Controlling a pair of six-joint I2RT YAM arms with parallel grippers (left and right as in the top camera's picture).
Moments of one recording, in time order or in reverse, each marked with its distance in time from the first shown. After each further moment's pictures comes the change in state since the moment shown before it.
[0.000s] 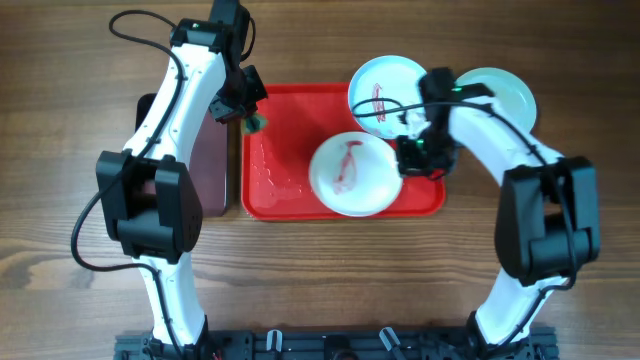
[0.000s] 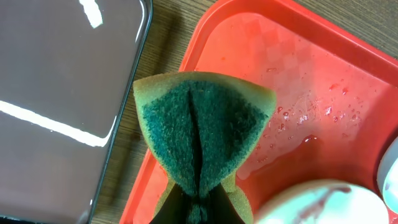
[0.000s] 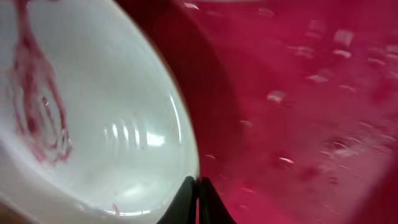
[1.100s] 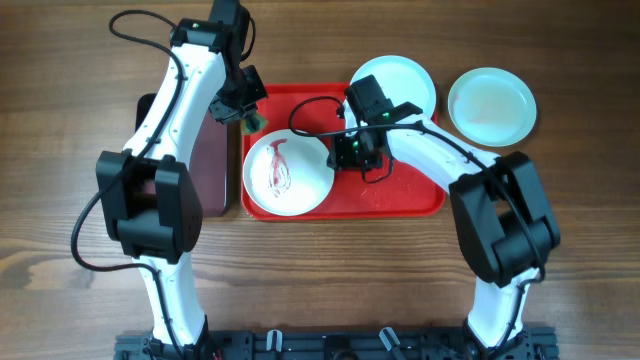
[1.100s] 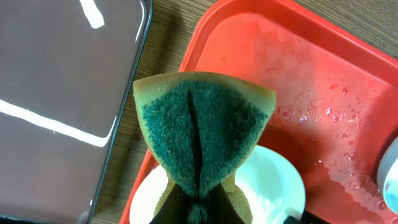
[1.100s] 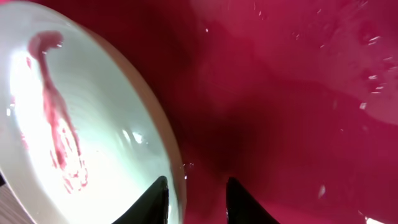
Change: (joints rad) left arm 0.000 0.000 0.000 0.000 0.000 0.000; right arm 0.242 0.077 -0.005 0.369 -0.084 0.265
